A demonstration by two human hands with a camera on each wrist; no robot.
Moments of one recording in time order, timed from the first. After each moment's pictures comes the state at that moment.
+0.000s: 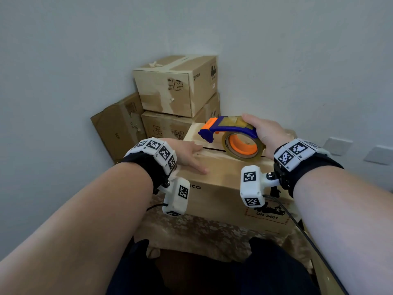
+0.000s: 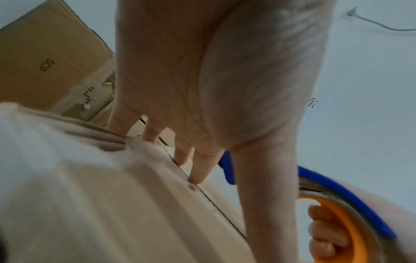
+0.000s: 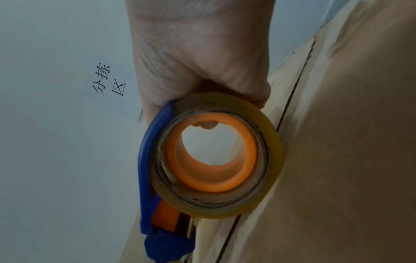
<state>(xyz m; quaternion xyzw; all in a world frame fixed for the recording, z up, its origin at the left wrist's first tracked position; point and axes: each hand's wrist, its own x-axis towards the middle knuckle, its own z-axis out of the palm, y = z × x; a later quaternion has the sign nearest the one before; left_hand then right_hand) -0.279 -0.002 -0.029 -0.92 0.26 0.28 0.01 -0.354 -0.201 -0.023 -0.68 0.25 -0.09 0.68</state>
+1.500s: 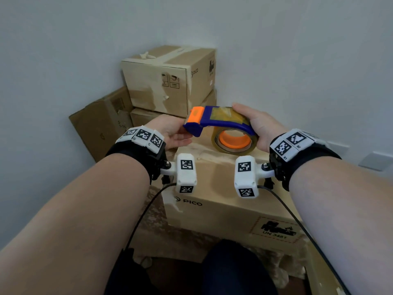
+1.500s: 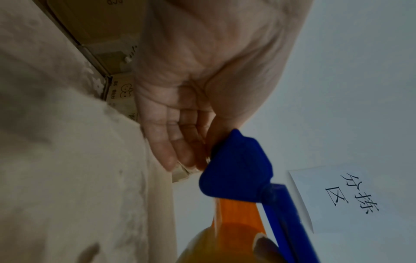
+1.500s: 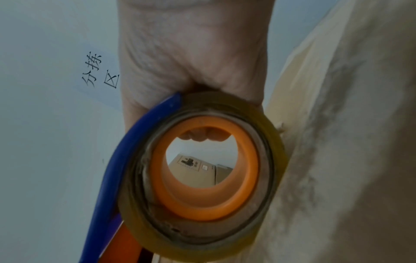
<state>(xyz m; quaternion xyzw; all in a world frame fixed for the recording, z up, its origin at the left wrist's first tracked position) -0.216 -0.011 -0.023 -0.71 -0.06 0.26 -0.65 -0.285 -0.206 -0.020 -0.65 0.21 -0.02 0.73</state>
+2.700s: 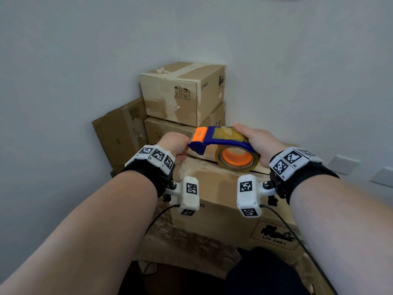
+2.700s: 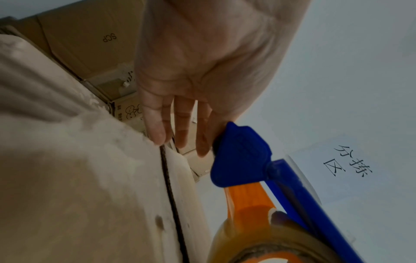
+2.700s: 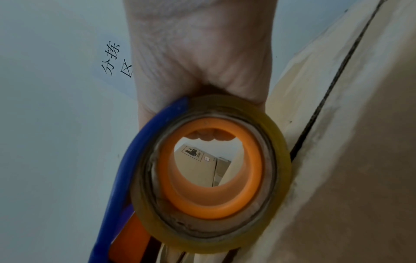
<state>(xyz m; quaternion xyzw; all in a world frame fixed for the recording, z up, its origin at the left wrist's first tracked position) -0.243 -0.001 -0.034 -0.81 -0.04 0.16 -0.56 -0.305 -0.197 -0.026 -0.73 0.21 -0.03 0.65</state>
